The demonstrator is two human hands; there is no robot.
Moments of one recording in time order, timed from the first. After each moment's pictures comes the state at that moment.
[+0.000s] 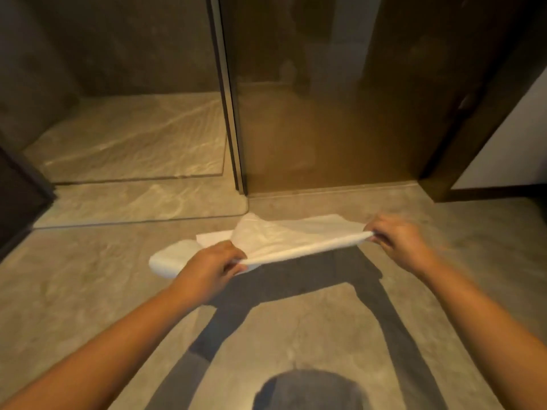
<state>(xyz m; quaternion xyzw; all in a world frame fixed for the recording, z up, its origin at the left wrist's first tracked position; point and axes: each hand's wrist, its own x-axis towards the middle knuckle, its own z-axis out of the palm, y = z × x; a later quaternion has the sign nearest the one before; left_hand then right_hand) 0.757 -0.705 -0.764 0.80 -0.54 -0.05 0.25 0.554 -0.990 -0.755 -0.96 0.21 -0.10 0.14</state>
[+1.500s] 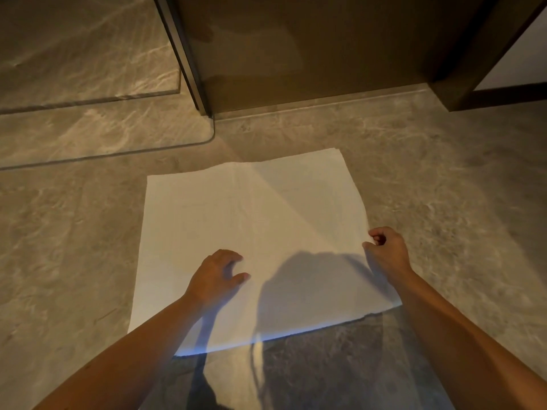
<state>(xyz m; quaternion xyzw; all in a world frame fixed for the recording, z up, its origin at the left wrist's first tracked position) 0.704 -0.728 -0.963 0.86 -0.32 -0.30 0.26 0.496 -0.990 -0.983 -0.68 0.57 -0.12 0.44</state>
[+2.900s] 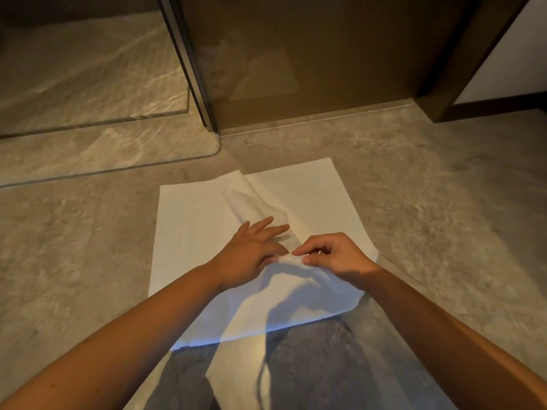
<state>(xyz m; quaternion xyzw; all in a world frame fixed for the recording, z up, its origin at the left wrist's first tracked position) 0.689 -0.766 -0.883 0.73 -0.65 -0.20 0.07 0.530 -0.901 -0.876 -0.74 0.25 -0.02 0.63</state>
